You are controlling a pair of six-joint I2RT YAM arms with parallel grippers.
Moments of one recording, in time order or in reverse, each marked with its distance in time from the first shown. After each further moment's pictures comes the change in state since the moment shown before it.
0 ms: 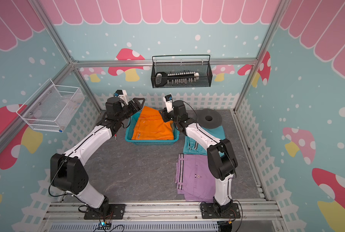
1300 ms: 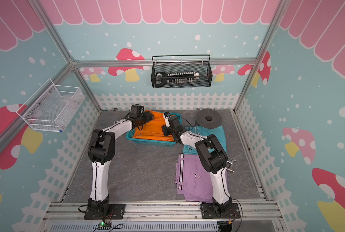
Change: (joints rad) left arm 0.000 0.536 0.243 -0.207 -0.156 0.061; right arm 0.033 0.085 -0.209 0.093 0.142 0.007
